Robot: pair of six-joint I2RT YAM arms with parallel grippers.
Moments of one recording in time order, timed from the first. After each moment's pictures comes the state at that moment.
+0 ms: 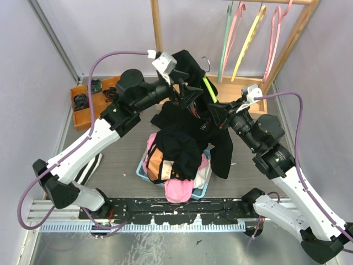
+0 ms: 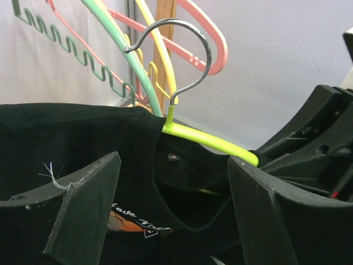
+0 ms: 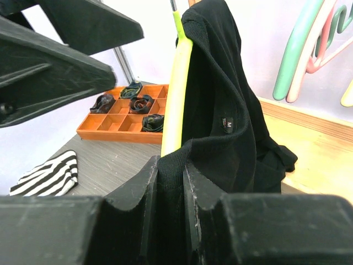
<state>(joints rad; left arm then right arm) -0.79 1.46 1.58 -0.03 0.27 -0.13 0.58 0.78 0.99 -0.10 0.00 0.23</state>
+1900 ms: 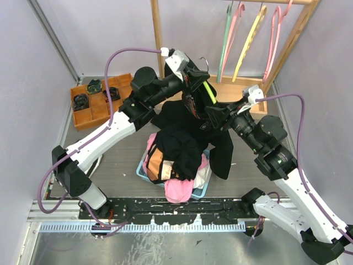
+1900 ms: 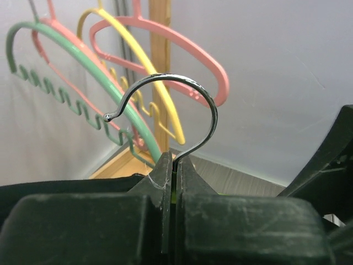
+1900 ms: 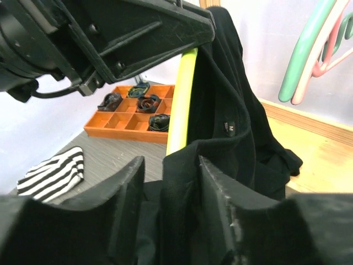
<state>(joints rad) -0.80 1.60 1.59 0.29 0.33 -0.06 0.58 0.76 0.99 -0.11 -0.04 0.23</state>
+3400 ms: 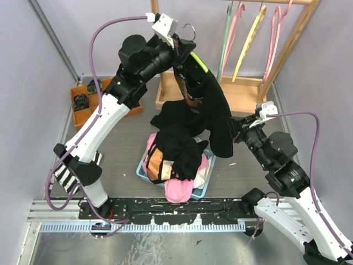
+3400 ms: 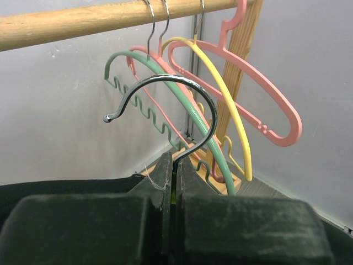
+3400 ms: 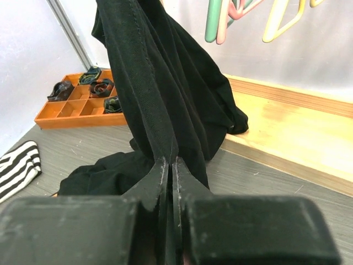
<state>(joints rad) -0.71 1.74 2.10 -0.14 0.15 -0.06 0.58 0.58 0.93 -0.32 0.15 0.19</state>
